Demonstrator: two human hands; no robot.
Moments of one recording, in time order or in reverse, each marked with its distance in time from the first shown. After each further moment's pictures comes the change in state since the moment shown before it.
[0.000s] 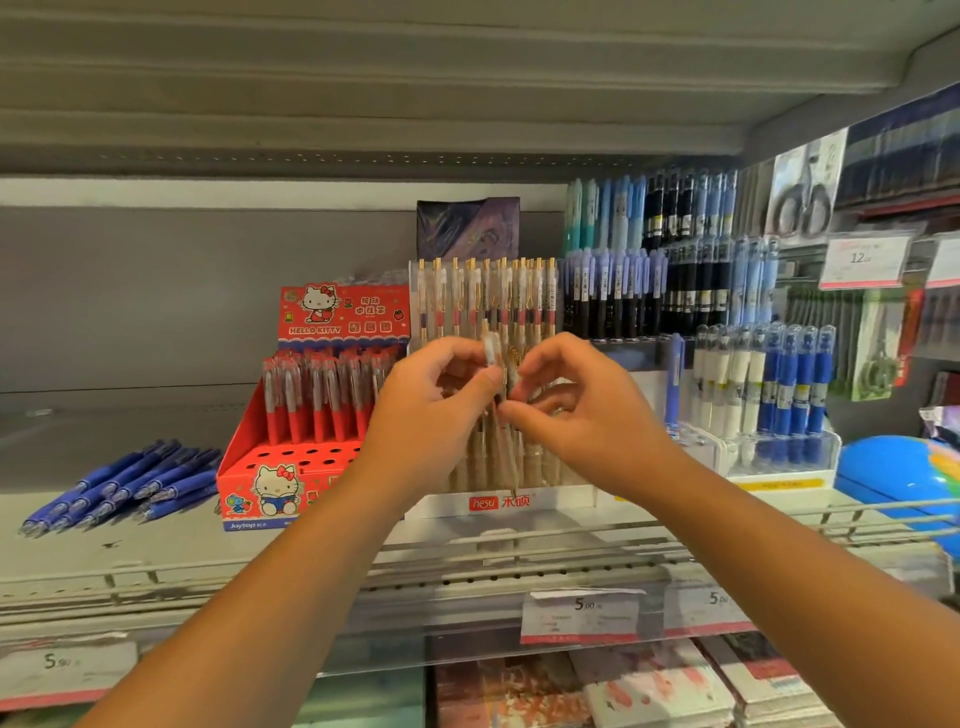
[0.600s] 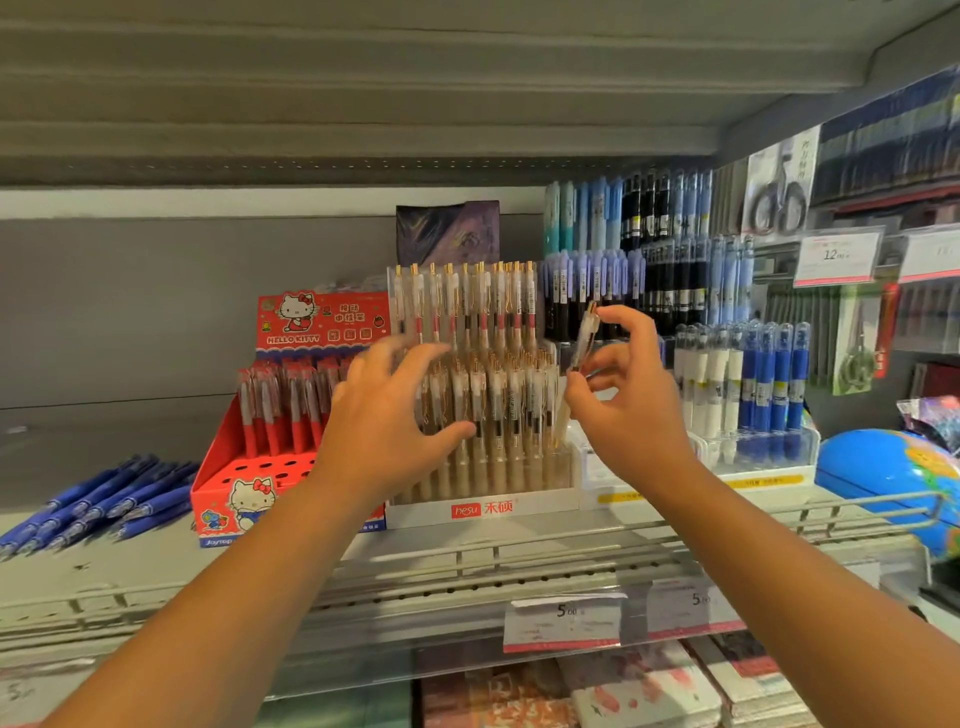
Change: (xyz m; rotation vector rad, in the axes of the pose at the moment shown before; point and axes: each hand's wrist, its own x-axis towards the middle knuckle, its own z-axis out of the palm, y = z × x) left_hand 0.014 -0.035 -0.016 0.788 -0.071 0.100; right_hand -0.003 0.039 -0.029 -0.132 0.324 0.049
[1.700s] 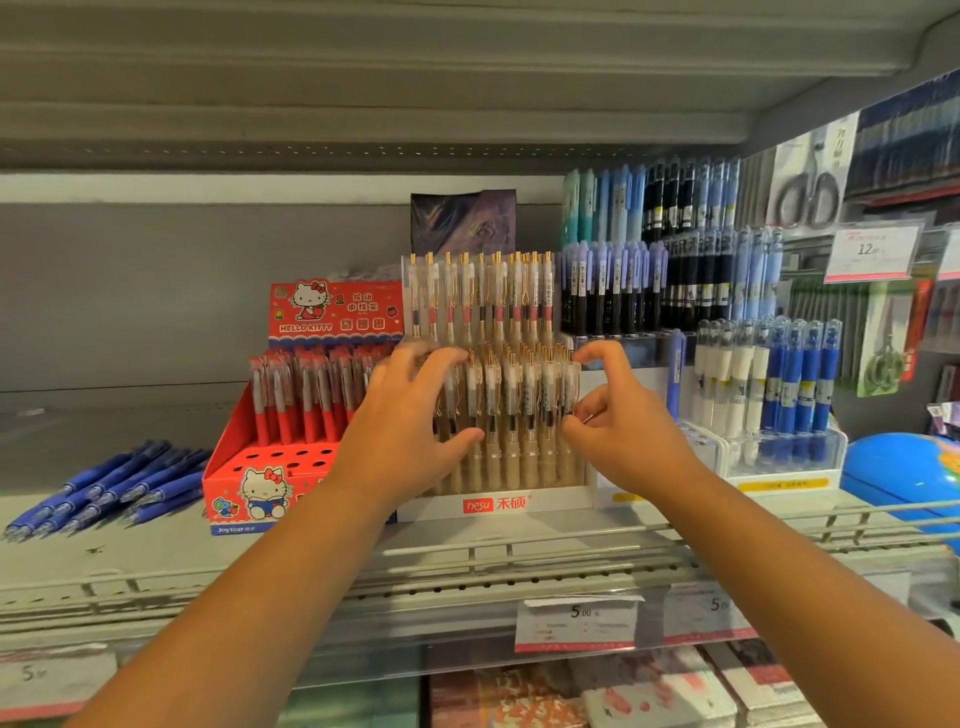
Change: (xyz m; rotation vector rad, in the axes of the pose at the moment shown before) left_hand -0.002 -0.017 0.021 -0.009 0.012 0.084; right_hand -0.003 0.016 0.010 -0.255 -0.299 0.210
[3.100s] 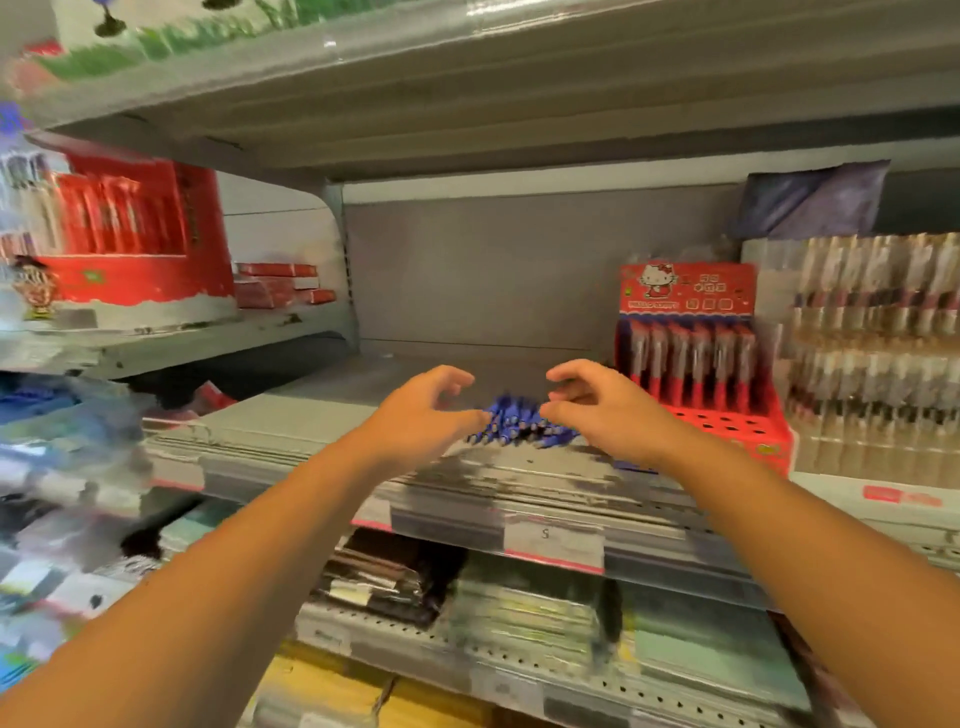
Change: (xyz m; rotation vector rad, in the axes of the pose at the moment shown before) left_hand -0.149 -0.182 -0.255 -0.258 -0.222 -0.692; right_hand -0.022 -0.264 0.226 0.371 -0.550 -0.040
